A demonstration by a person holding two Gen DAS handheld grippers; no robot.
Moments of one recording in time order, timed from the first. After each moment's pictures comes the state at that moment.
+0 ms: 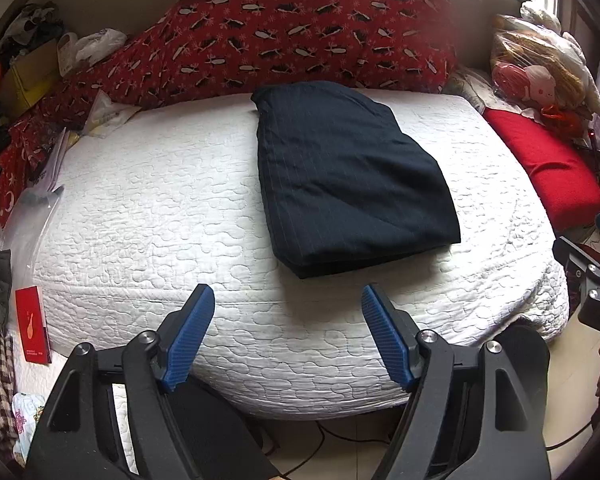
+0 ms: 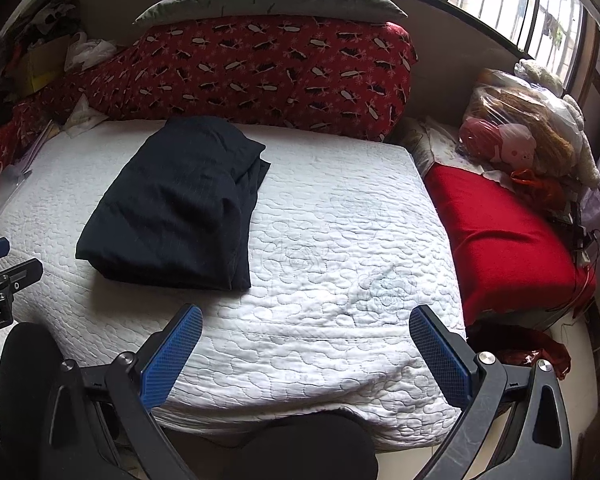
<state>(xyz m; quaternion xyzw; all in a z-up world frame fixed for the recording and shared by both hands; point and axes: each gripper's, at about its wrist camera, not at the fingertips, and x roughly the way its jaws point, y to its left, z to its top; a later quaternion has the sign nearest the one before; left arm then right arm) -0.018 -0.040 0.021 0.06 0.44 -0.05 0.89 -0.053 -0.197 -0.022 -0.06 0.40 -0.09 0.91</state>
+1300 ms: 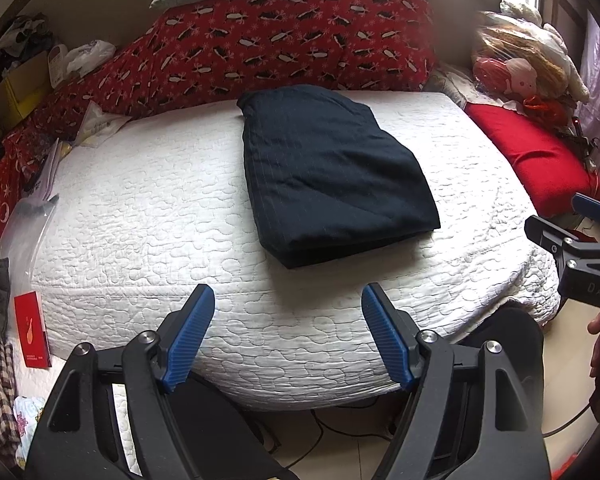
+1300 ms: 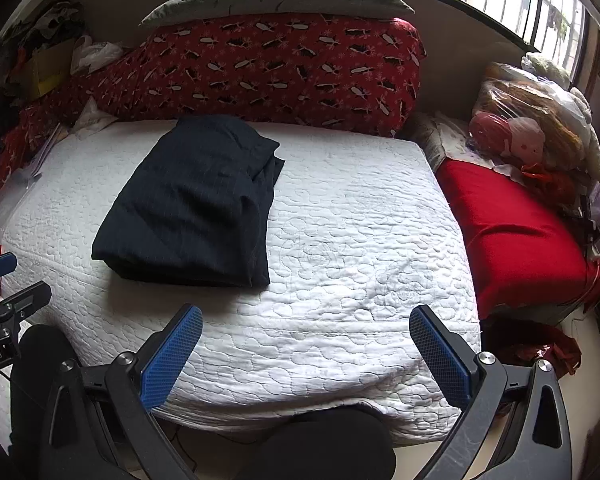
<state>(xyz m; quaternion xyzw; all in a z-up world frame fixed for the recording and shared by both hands) -0.039 -0.042 0.028 0.07 0.43 -0.08 0.90 -0.054 -0.193 -0.019 -0.04 0.41 -0.07 0.91</state>
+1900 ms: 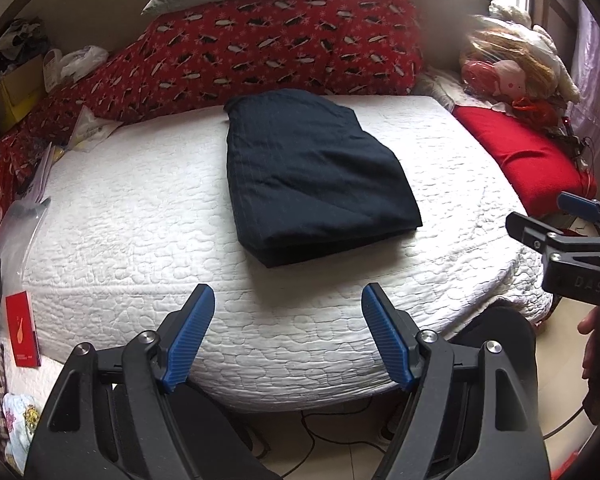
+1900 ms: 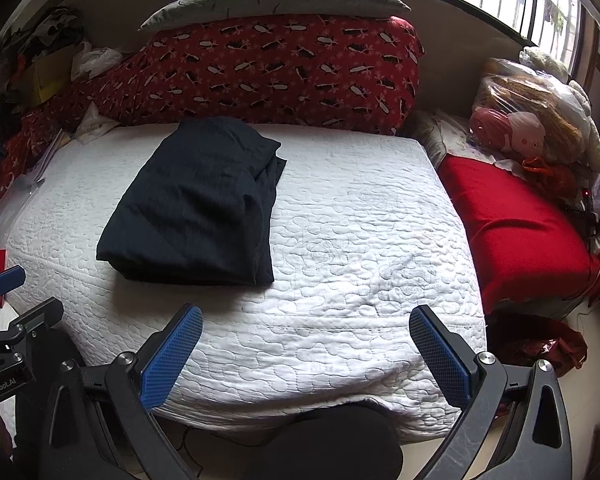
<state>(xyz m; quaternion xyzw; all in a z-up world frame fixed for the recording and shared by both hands) -0.050 -0.054 0.024 0.07 0.42 -0.09 0.90 -0.059 -0.196 -0.021 -0.03 0.41 -0.07 0.91</state>
